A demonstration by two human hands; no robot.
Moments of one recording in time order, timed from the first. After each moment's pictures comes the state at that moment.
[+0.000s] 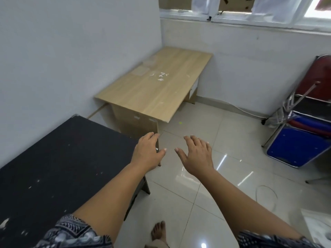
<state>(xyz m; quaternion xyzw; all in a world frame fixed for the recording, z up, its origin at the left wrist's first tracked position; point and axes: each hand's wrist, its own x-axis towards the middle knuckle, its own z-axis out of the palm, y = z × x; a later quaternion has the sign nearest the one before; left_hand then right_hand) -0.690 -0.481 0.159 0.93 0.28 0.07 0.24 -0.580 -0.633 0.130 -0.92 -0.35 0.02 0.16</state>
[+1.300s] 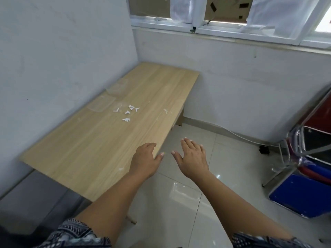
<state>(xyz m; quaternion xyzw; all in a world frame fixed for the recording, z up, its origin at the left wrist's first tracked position) -0.224 -0.323 0.127 0.92 0.30 0.06 0.26 -0.117 -0.472 0.121 -0.92 -0.35 0.04 0.16</state>
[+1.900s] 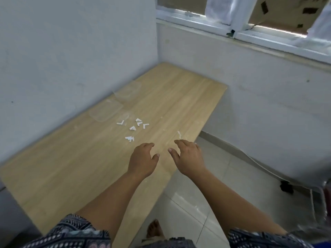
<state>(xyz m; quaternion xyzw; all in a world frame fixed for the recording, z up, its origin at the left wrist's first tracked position) -0.074 -0.176 0.096 0.86 0.39 0.10 0.30 0.058 -0.296 0.100 -0.88 -0.44 0.03 0.18</state>
